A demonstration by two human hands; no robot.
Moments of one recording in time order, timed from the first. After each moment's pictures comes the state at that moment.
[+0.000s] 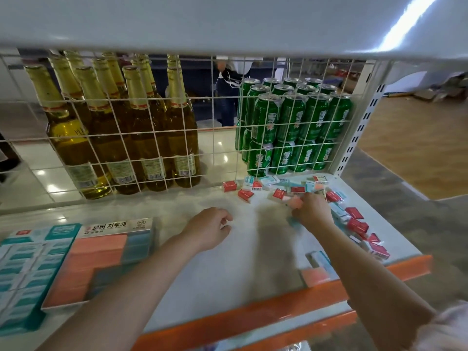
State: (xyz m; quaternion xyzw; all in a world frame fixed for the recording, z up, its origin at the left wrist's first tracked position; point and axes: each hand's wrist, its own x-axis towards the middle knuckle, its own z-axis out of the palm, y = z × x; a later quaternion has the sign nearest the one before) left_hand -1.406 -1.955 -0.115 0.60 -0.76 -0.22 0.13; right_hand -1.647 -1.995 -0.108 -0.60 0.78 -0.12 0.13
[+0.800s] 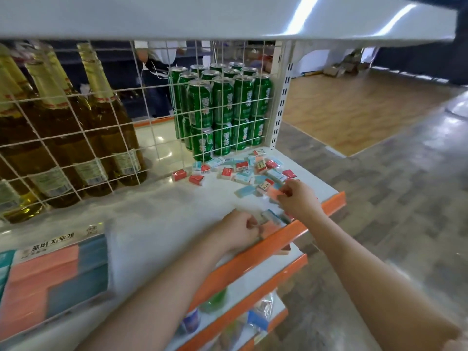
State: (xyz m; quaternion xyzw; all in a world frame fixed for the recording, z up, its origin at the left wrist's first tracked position) left_hand -1.519 -1.900 -0.124 0.47 -0.80 -0.36 0.10; right_hand -1.672 -1.873 -0.075 -0.52 0.80 -0.25 0.16
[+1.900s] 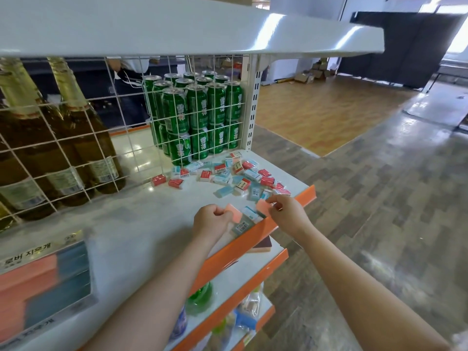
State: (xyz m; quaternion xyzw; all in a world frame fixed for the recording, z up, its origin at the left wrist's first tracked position) left_hand -1.518 -1.888 -0.120 0.57 -0.63 -0.44 0.29; right_hand -1.675 -1.820 -0.084 -0.50 0.80 -0.27 0.19
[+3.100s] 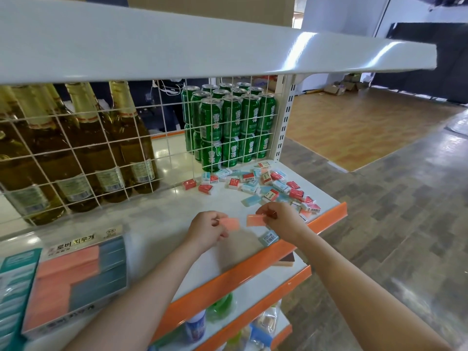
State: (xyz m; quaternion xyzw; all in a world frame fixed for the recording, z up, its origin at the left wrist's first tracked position) left_hand -1.450 -1.907 -0.115 0.53 -0.63 -0.49 0.29; right_hand -1.634 -1.860 -0.084 -0.62 0.72 -0.22 0.20
